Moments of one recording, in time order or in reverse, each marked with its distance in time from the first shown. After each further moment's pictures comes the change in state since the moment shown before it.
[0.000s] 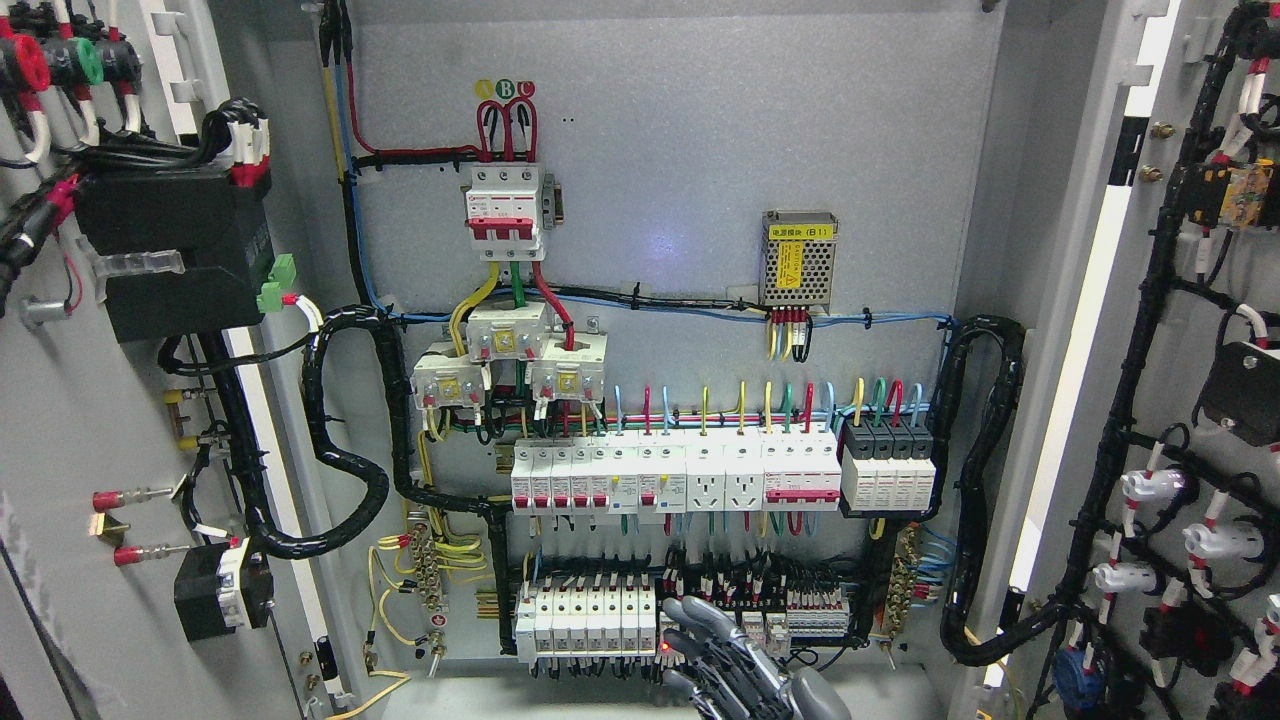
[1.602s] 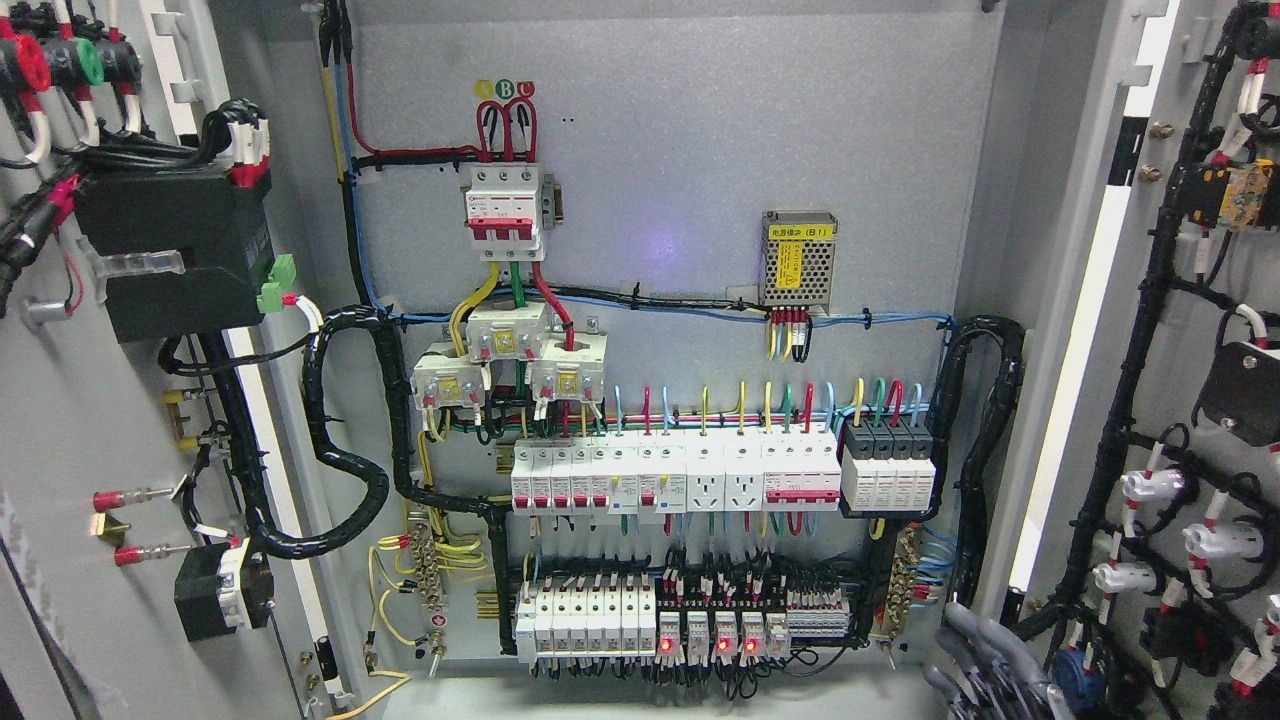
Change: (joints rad) left arm -0.214 -0.063 -0.003 -0.234 -0.001 -0.104 0.005; right arm 0.241 -0.106 -0.299 -0.052 0.004 -0.389 0.074
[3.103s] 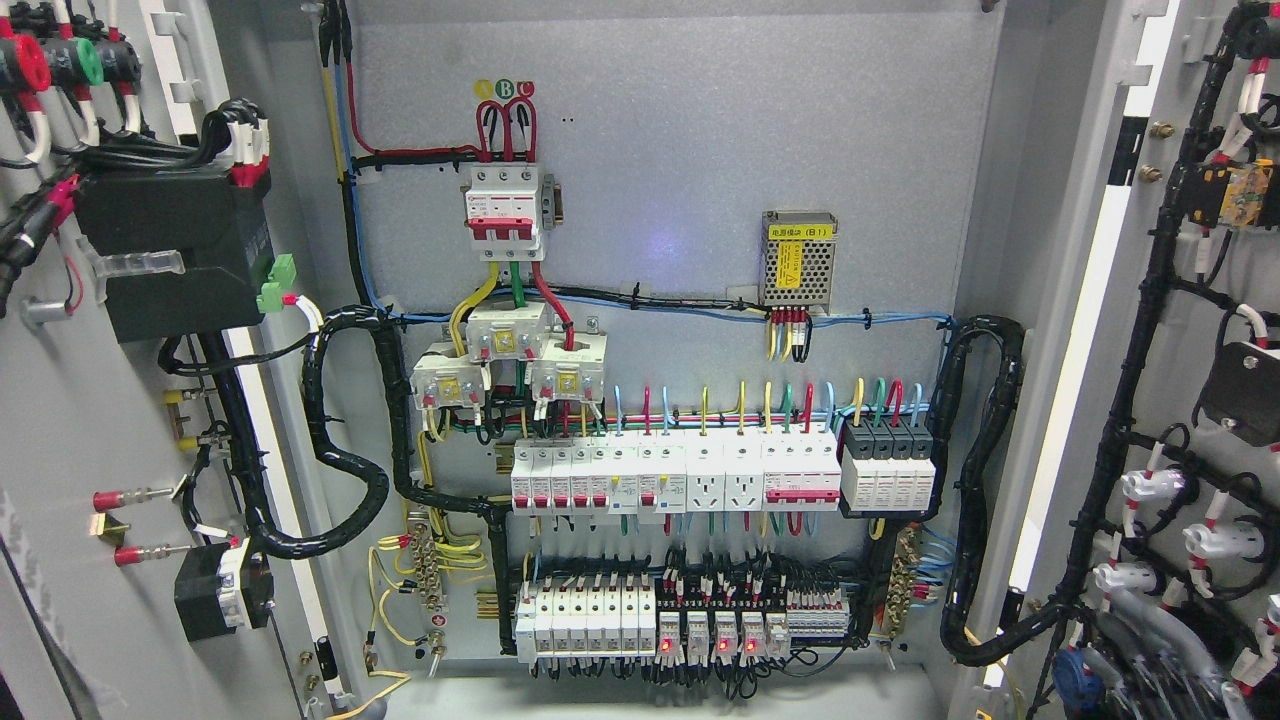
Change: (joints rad) left arm -0.061 -0.037 0.216 -0.031 0.136 -0.021 0.003; right arm 0.071 -0.033 -0.215 -0.003 0.003 -0.056 0.000
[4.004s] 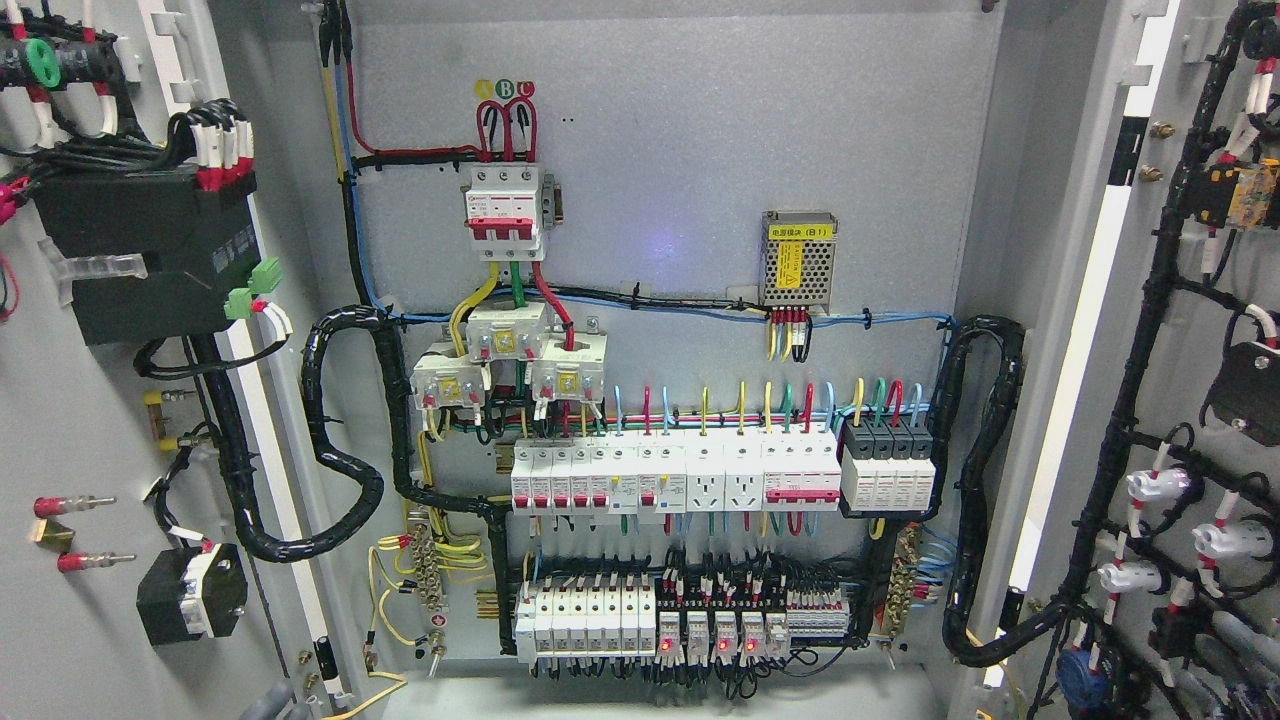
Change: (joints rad) left arm 0.003 0.052 0.119 0.002 0.160 0.000 0.003; right arm 0.073 0.009 -0.084 0.000 -0.008 -0.065 -0.008
